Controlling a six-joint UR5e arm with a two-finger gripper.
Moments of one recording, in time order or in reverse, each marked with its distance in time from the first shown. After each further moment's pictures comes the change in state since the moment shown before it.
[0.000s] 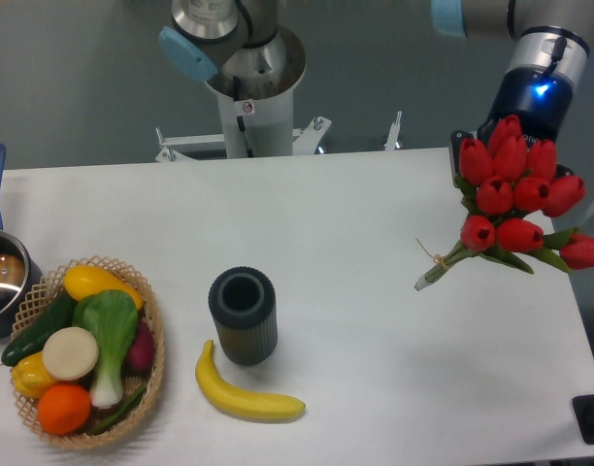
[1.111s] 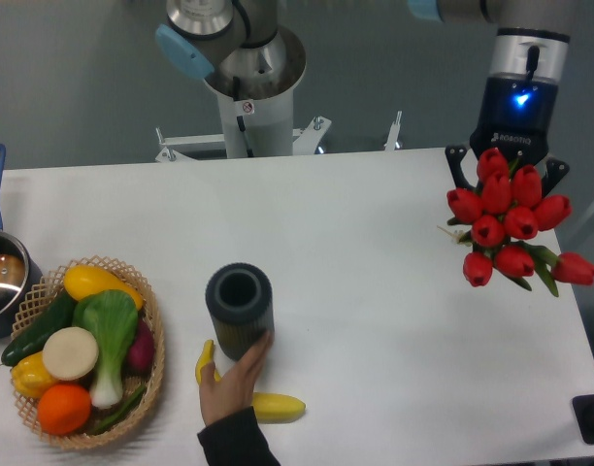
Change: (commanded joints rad) arm -0.104 0.063 -0.011 -0.014 0.655 -0.029
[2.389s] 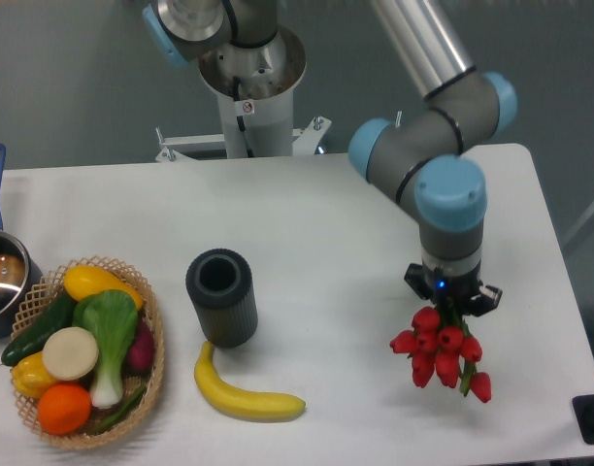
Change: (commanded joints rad) arm -0.279 -0.431 0.126 0.022 0.677 0.035
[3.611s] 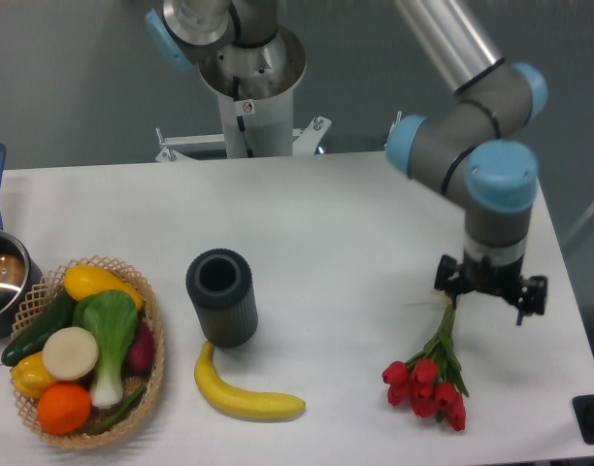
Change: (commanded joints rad) arm 0.214 0.145 -0.020 0.015 -0.250 0.164
